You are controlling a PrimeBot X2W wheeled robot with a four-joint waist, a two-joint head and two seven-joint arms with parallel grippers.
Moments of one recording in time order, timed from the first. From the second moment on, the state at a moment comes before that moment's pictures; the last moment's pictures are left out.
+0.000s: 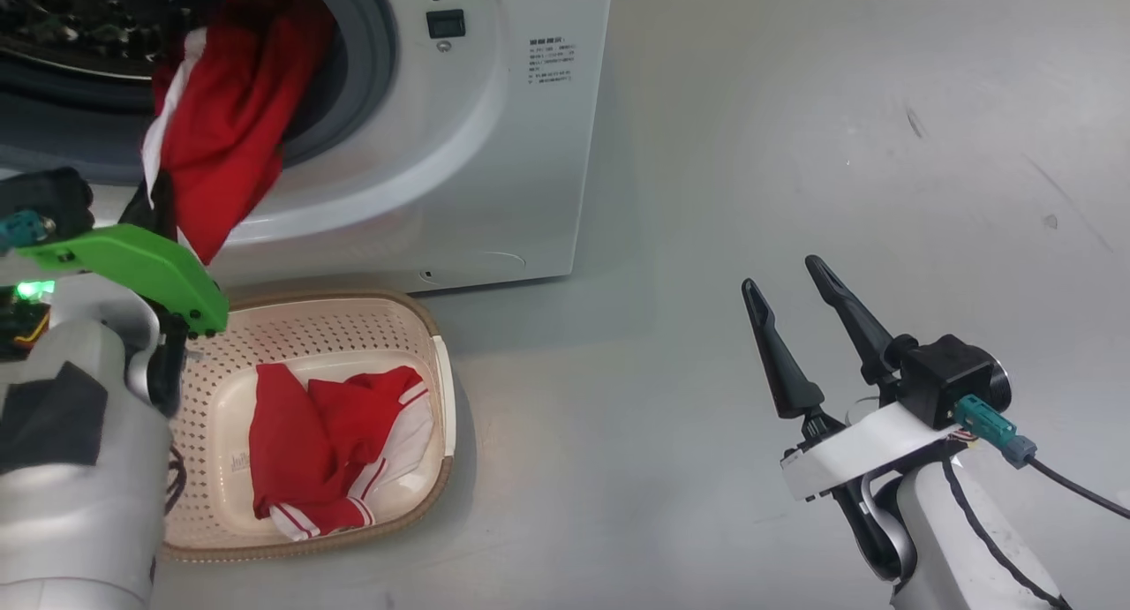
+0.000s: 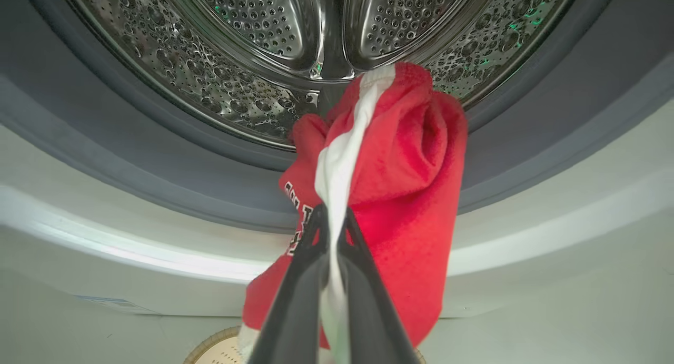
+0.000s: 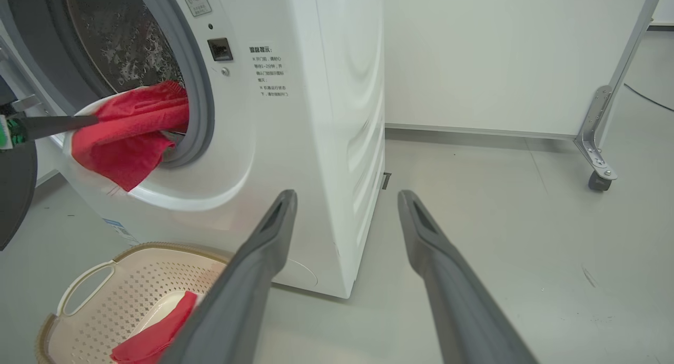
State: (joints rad) left arm -0.81 0.16 -0.08 0.96 -0.41 -0.12 -0.08; right arm -0.22 -0.10 0.30 0.19 0.30 0.12 -0.25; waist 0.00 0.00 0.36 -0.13
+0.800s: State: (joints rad) left arm -0.52 0.14 -0.20 0.85 -0.44 -0.12 -0.24; right arm -0.09 -0.09 0.27 0.21 0.31 0.12 -0.25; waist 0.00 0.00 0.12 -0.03
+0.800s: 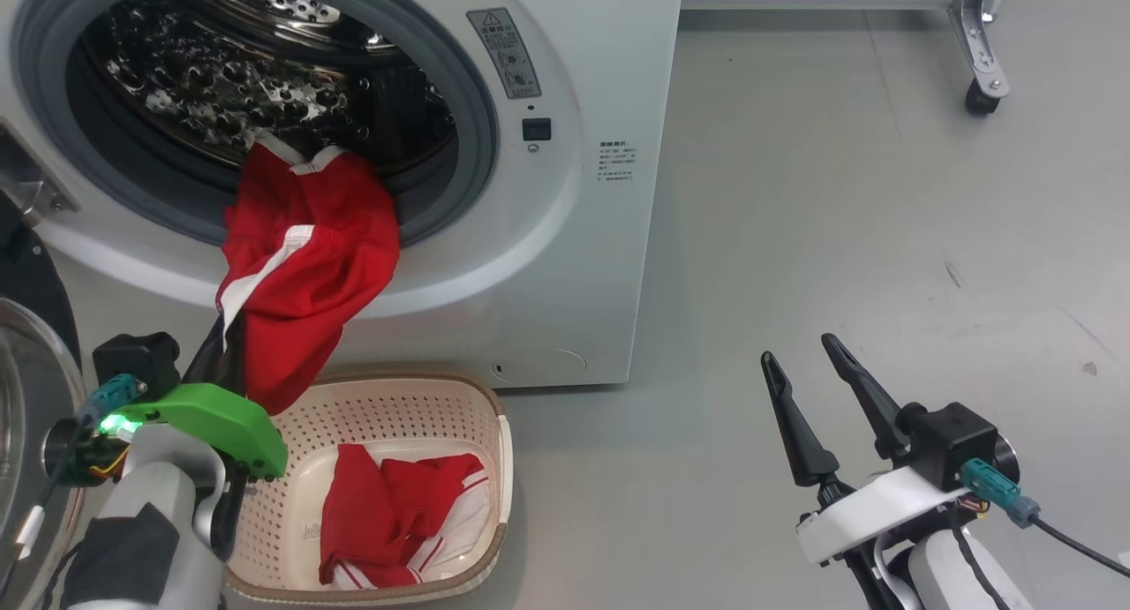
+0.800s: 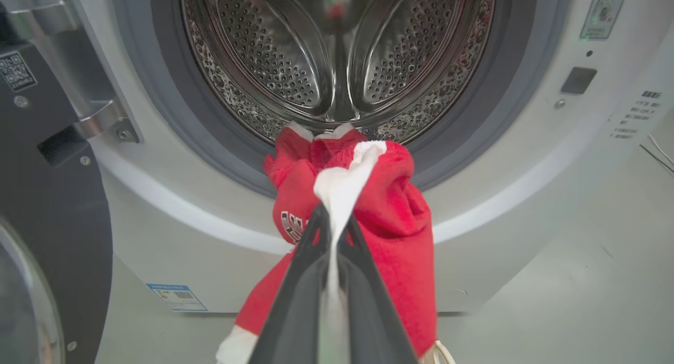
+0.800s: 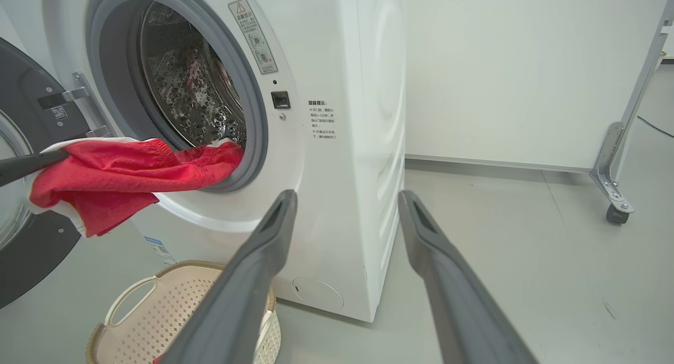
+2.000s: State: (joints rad) left arm -0.29 0.11 -0.11 0.35 -0.33 -0.11 -0.25; right arm -0.05 -0.09 0.24 0.18 0.30 0.12 -0.25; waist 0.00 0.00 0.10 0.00
